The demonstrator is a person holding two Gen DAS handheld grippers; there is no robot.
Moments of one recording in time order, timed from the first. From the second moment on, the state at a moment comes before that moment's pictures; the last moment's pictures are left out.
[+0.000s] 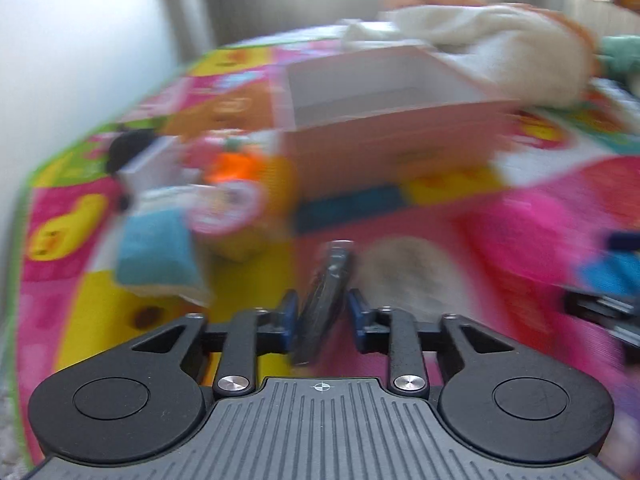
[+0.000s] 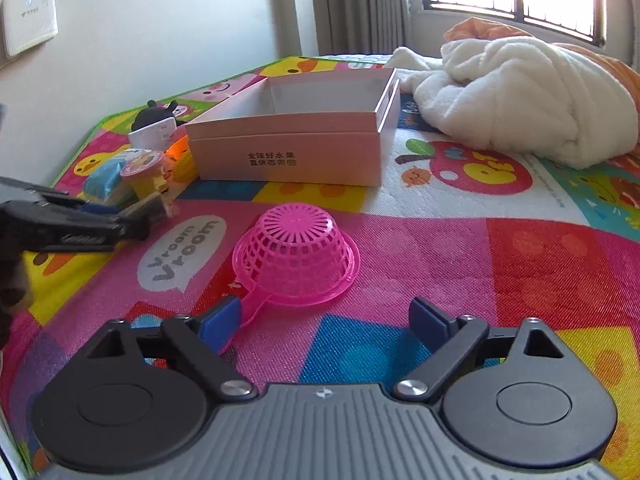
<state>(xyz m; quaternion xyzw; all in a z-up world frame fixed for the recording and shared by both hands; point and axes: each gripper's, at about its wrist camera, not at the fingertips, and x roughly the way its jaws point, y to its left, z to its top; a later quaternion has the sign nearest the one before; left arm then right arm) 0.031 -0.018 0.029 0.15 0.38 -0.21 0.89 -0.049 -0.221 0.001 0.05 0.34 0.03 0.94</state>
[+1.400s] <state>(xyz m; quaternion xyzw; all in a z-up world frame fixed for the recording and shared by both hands) 0.007 -0.031 0.019 -0.01 0.41 -0.19 0.89 -0.046 -0.218 -0.005 0.05 0.34 0.02 0.94</state>
